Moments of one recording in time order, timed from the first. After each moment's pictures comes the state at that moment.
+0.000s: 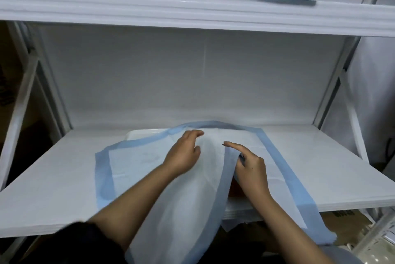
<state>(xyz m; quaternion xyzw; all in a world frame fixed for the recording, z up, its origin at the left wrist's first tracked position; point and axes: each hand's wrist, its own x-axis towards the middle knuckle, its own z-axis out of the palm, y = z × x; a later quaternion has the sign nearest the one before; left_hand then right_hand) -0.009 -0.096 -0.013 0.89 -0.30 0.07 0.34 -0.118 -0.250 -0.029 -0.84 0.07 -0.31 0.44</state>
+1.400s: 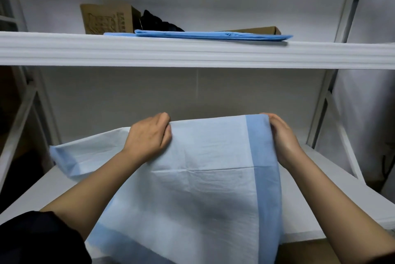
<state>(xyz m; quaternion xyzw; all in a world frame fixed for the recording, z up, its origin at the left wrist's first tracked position) 0.026 -0.049 0.086 0.81 -0.32 0.48 0.07 -0.091 -0.341 0.096 -0.62 0.08 -0.27 0.73</state>
